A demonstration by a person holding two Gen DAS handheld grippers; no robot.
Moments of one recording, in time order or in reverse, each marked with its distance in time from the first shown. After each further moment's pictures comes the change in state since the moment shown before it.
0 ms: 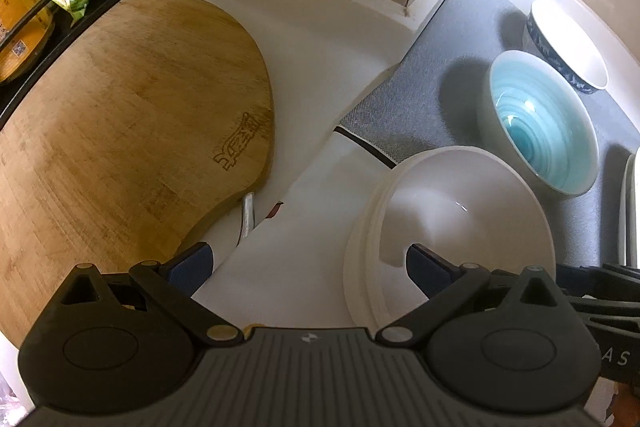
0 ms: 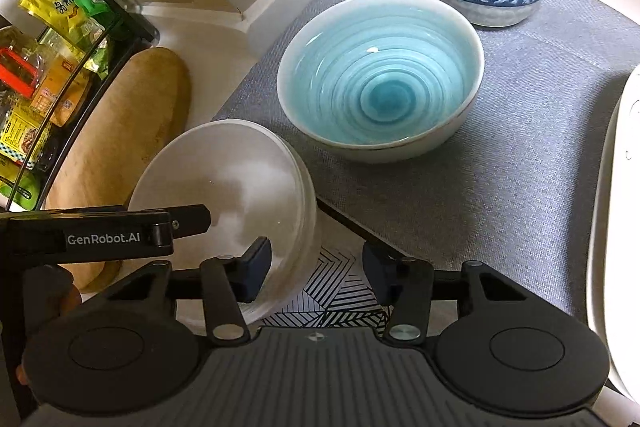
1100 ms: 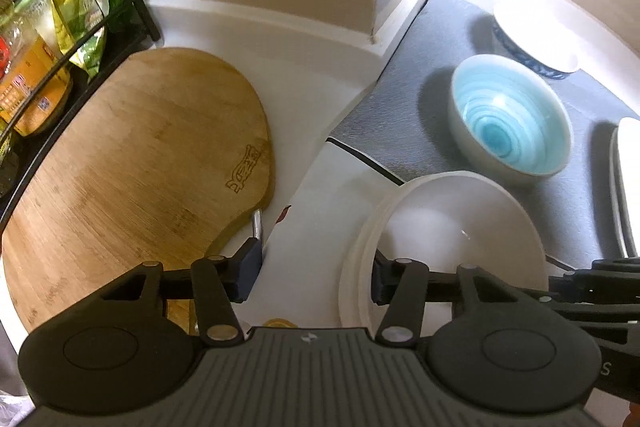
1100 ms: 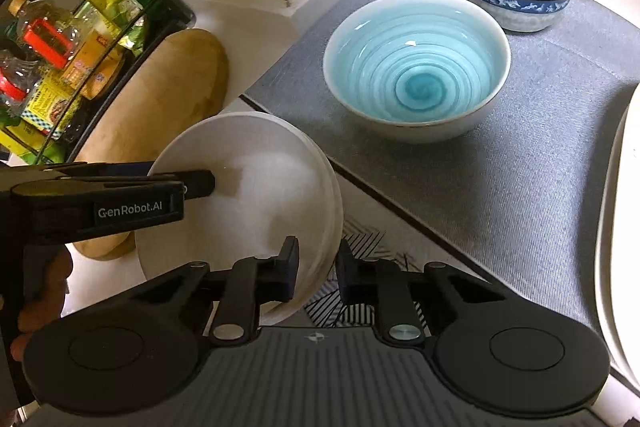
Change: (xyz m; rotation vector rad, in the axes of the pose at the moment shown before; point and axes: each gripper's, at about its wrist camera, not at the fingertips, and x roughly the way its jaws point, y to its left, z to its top) left arm -0.043 -0.018 -0.014 0.109 -0.108 0.056; right arm -0.015 0.010 -0.013 -0.074 0.009 0.063
